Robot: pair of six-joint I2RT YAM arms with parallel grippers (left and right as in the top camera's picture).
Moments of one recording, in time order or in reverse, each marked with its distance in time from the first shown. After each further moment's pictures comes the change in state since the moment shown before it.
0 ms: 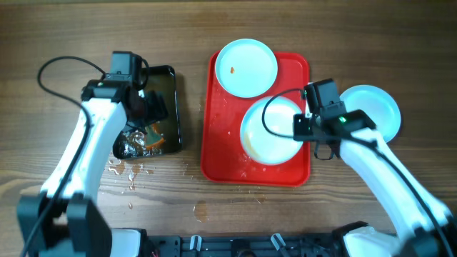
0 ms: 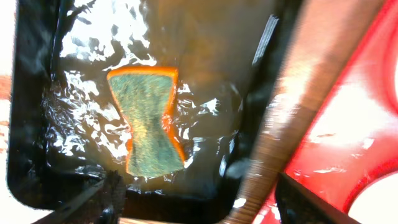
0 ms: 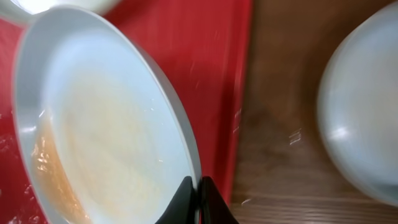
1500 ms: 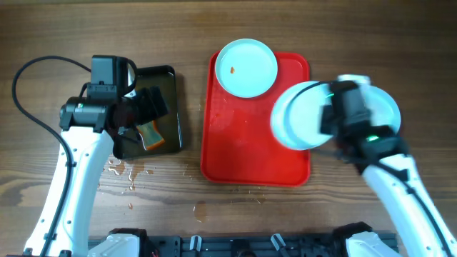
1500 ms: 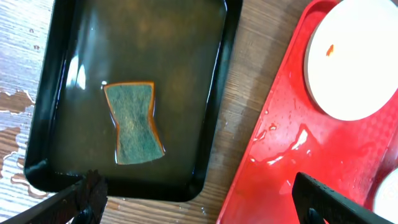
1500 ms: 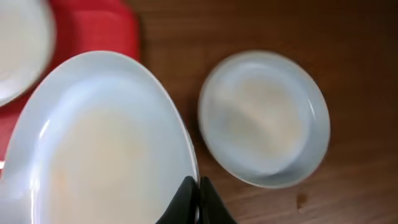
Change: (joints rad) left arm 0.000 -0.199 0.006 -0.020 0.034 0.000; right arm -0.157 -0.169 0.012 -0.042 0.192 0.035
